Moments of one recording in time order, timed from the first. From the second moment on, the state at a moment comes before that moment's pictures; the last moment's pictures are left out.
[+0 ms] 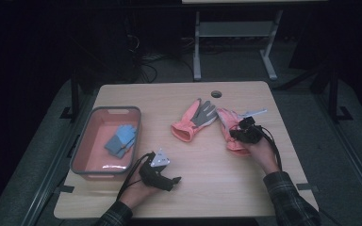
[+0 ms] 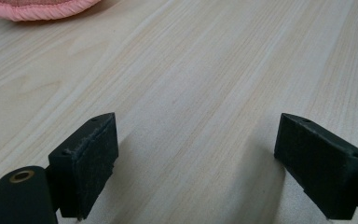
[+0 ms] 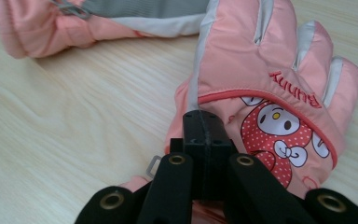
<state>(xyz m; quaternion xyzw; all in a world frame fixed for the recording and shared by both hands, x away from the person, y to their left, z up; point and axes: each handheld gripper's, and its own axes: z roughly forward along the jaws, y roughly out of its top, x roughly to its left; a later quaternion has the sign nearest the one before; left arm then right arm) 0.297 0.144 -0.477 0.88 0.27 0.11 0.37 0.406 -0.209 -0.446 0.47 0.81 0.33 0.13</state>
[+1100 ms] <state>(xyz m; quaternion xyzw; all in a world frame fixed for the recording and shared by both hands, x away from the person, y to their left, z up) 0.366 0.108 -0.418 0.86 0.33 0.11 0.36 0.383 -0.215 -0.424 0.44 0.81 0.38 0.10</state>
